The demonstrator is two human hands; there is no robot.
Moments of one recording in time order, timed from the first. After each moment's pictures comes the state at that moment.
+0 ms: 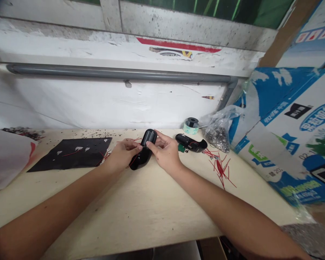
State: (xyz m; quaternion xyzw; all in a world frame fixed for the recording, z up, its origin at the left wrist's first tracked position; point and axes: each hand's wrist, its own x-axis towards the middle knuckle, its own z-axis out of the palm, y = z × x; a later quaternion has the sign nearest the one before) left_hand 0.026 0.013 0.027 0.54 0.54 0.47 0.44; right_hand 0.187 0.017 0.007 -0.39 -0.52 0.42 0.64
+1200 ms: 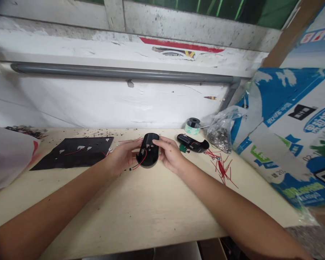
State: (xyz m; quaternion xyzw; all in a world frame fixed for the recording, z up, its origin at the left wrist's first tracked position) left_hand 0.015 0.012 0.031 0.43 0.33 0.44 0.71; right_hand 0.199 0.021 0.009 -0.31 -0.44 0.65 0.54
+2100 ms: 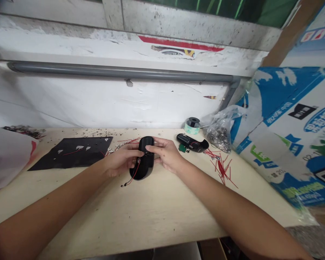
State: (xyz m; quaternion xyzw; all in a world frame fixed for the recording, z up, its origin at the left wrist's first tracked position) left_hand 0.009 0.015 0.022 0.50 0.36 0.35 0.70; right_hand 0.196 0.013 0.015 -0.37 -0.48 0.63 0.49
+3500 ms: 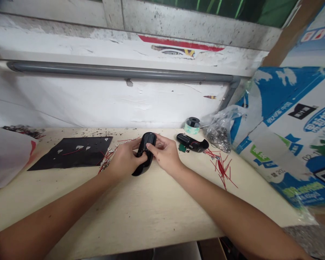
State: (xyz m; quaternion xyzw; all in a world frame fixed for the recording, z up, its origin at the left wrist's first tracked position) left_hand 0.025 -0.002 0.031 0.76 0.48 0.37 0.22; right_hand 0.184 0.006 0.017 -0.39 -0.52 0.50 0.58
